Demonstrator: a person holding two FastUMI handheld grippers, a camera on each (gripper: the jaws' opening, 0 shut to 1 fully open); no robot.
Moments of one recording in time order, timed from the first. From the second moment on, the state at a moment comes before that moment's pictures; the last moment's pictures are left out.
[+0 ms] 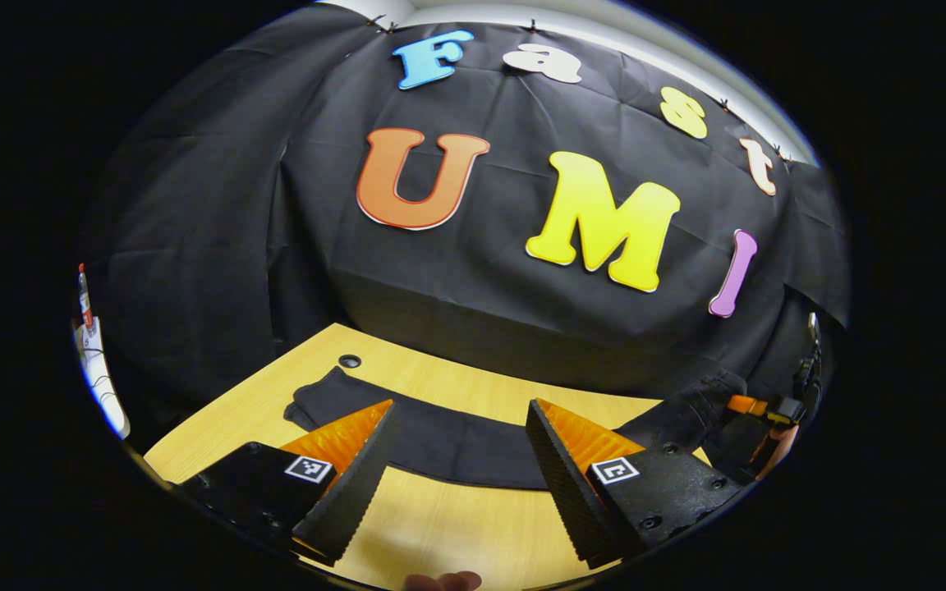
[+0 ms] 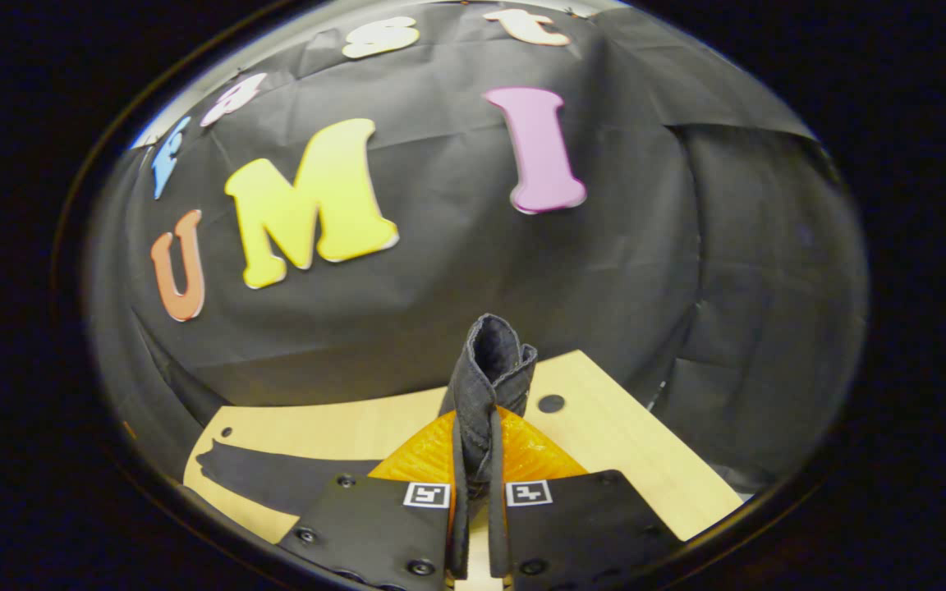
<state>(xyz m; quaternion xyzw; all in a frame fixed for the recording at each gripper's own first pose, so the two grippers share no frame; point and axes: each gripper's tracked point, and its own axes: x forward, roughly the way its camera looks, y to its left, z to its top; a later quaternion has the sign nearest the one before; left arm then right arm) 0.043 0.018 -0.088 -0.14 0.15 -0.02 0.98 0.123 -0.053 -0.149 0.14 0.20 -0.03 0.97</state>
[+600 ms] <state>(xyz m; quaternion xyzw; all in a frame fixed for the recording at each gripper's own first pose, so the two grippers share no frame) 0.013 0.142 -0.096 -0.11 0.12 0.04 0.99 0.142 0.248 -0.204 0.04 0.24 0.13 0.96</state>
